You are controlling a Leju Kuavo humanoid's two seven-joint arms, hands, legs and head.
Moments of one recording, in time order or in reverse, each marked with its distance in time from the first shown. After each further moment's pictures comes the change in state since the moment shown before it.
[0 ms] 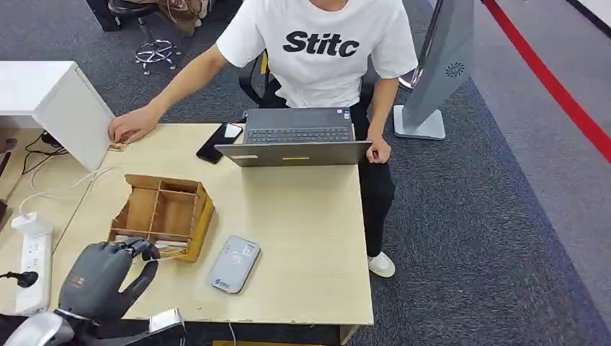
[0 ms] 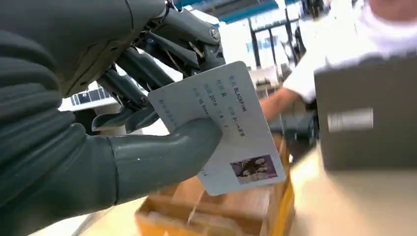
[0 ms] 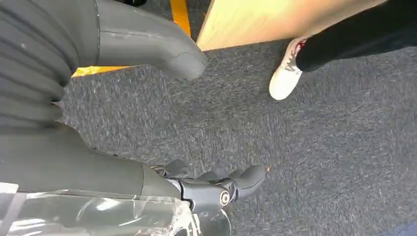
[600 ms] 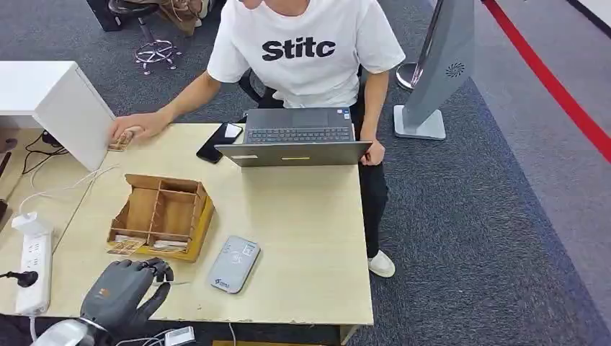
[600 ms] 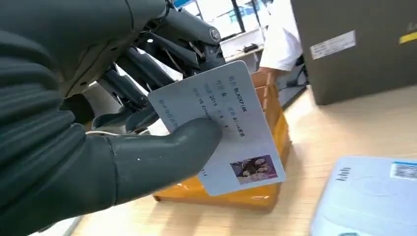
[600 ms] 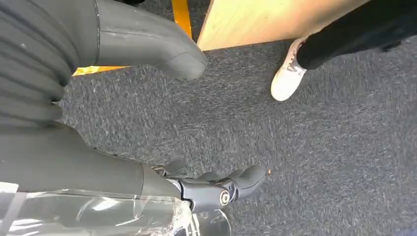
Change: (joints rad) left arm 0.013 0.056 -0.093 0.069 -0.049 -0.024 0.057; right arm -0.051 0.000 -0.048 0.050 0.027 0.038 -0.011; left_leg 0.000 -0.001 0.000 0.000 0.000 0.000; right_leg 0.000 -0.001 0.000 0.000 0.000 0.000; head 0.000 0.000
